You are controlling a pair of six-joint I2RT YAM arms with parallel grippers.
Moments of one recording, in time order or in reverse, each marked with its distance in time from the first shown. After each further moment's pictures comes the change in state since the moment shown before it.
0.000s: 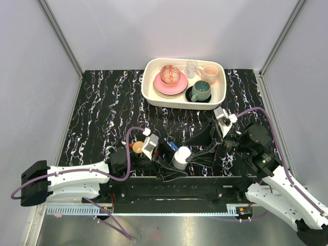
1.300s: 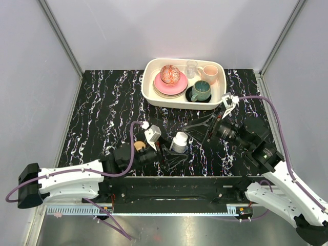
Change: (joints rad) left arm 0.000 -0.068 0.099 -0.420 -0.390 0.085; right arm 0.001 0.060 0.120 -0.179 0.519 0.132
